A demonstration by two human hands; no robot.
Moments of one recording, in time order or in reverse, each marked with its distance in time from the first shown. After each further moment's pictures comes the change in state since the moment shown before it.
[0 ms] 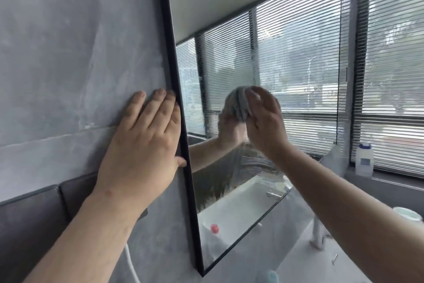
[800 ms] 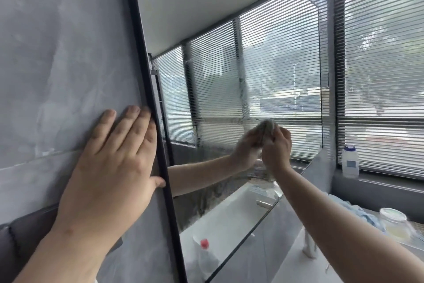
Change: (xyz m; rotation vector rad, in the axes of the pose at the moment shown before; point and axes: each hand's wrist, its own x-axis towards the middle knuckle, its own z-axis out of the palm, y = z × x) left_hand 0.002 0.000 0.006 -0.044 0.020 -0.010; right_hand -0.047 0.085 0.010 0.037 0.020 0.789
